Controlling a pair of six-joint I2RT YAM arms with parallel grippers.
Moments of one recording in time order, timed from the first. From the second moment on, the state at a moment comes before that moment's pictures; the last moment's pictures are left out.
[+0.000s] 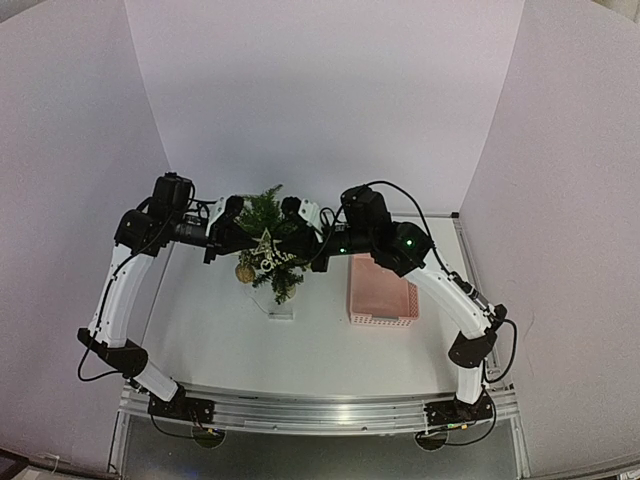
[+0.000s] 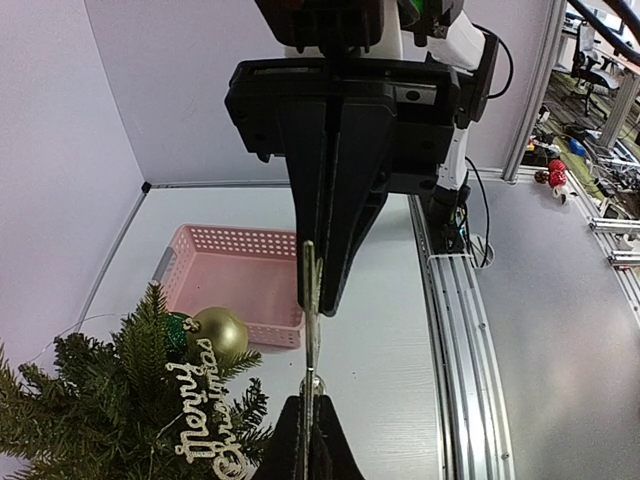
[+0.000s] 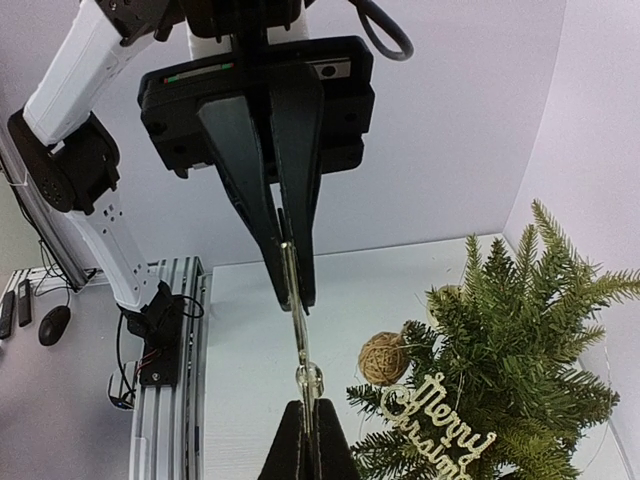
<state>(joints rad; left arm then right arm) -0.46 1.57 2.11 -1.19 0.99 0.64 0.94 1.97 2.41 -0.76 -0.47 -0.15</state>
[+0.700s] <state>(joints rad) -0.33 1.66 2.11 -0.83 0.99 0.38 0.91 1.81 2.15 -0.62 -0.18 -0.05</state>
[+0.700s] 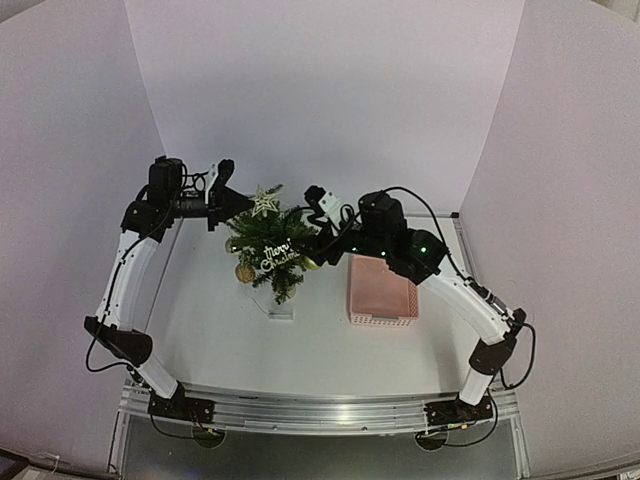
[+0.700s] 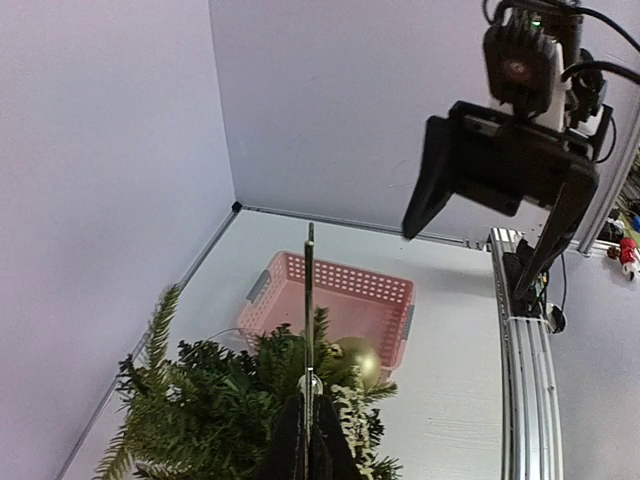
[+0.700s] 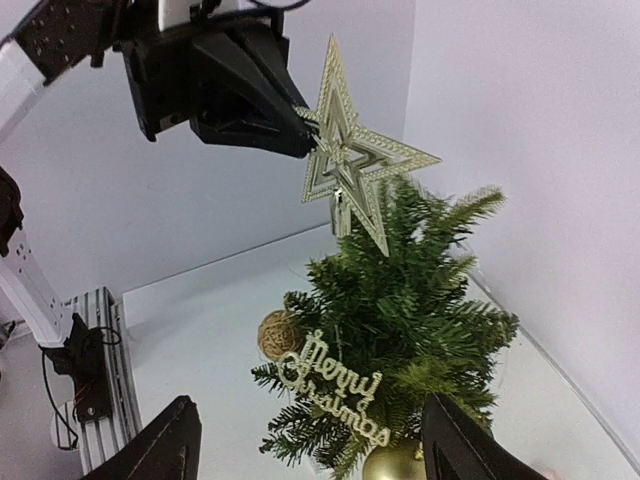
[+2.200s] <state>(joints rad) -0.28 1.82 2.16 -0.66 1.04 0.34 0.80 1.63 1.85 -0.41 -0.20 0.03</state>
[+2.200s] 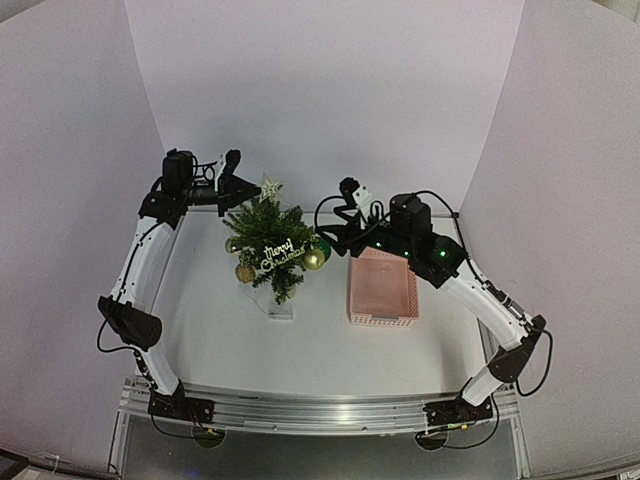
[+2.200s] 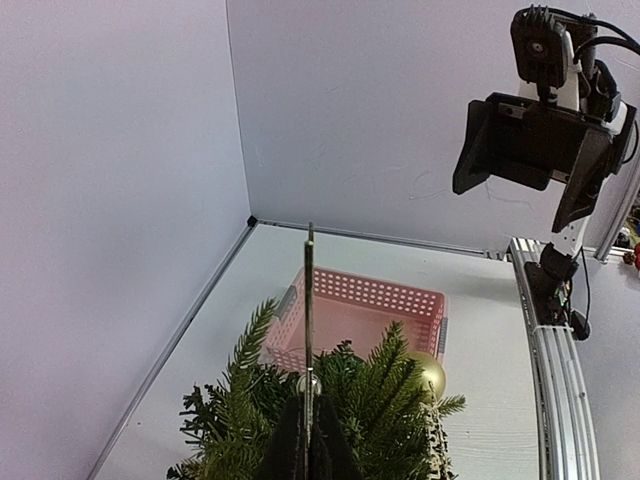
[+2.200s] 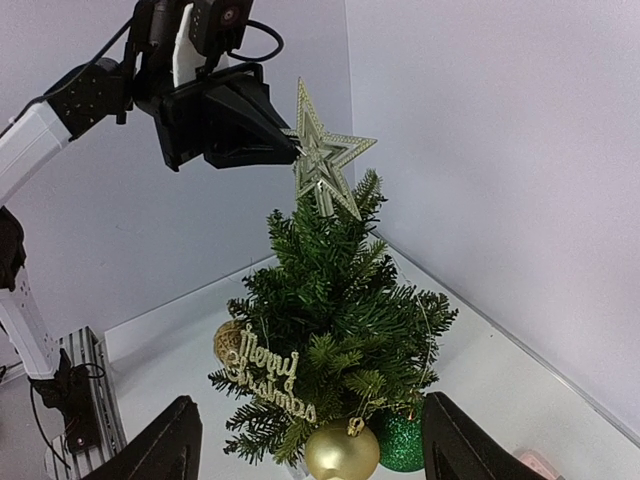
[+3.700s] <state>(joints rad) -0.28 1.86 2.20 -0.78 1.04 0.43 0.80 1.63 1.84 -0.41 -0.21 0.03</state>
